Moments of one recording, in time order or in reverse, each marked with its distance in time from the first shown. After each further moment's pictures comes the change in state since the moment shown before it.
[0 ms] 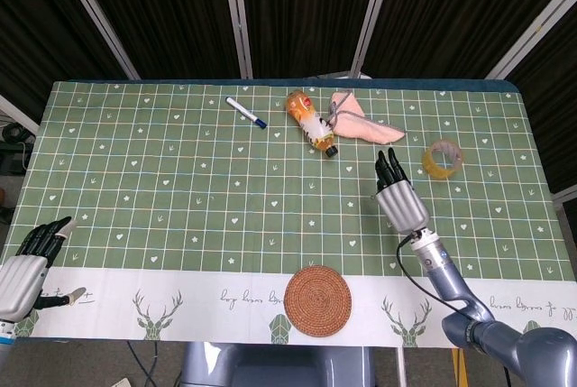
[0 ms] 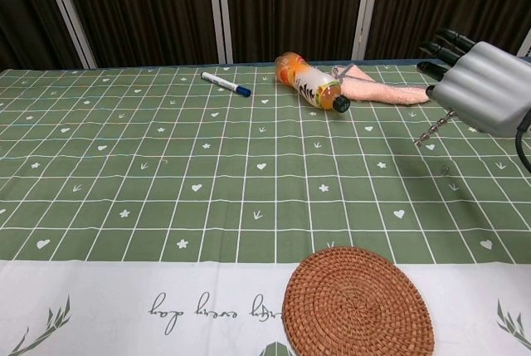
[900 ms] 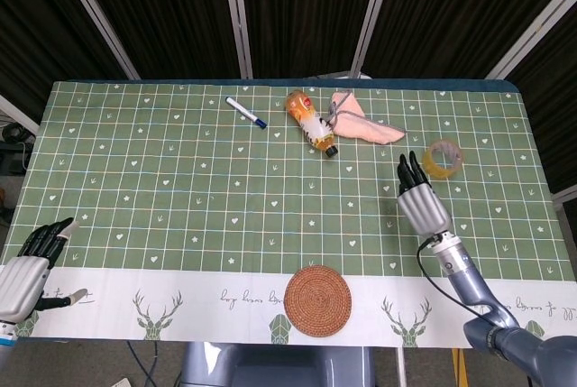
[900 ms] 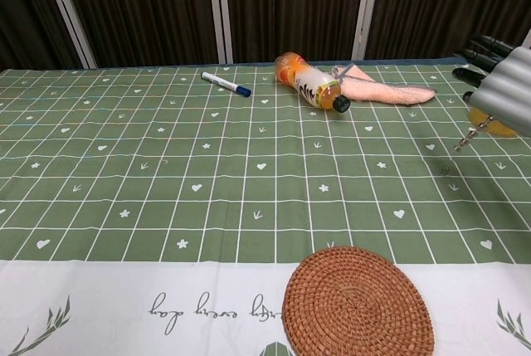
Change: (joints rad) left arm 0.001 0.000 0.005 -0.008 0.015 0.006 0.006; right arm -0.058 0.066 -0.017 0.008 -0.017 -0.011 -0.015
